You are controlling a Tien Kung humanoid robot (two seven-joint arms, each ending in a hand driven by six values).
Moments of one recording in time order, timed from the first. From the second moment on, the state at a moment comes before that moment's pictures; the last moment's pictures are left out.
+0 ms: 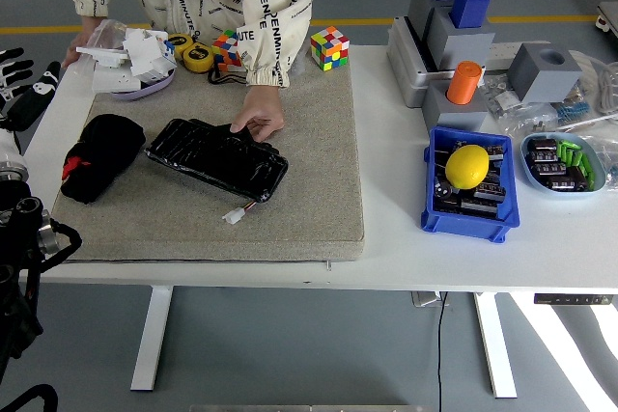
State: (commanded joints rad) left arm -0.35 0.07 -1.68 -1.04 1.43 0.43 -0.21; right arm 0.00 -0.08 1.99 0.18 -1.69 0.01 0.18
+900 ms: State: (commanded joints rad) left arm -0.37 0.09 -1.70 -1.04 1.42 0.42 -0.21; right arm 0.00 -0.08 1.97 0.18 -1.70 0.01 0.18
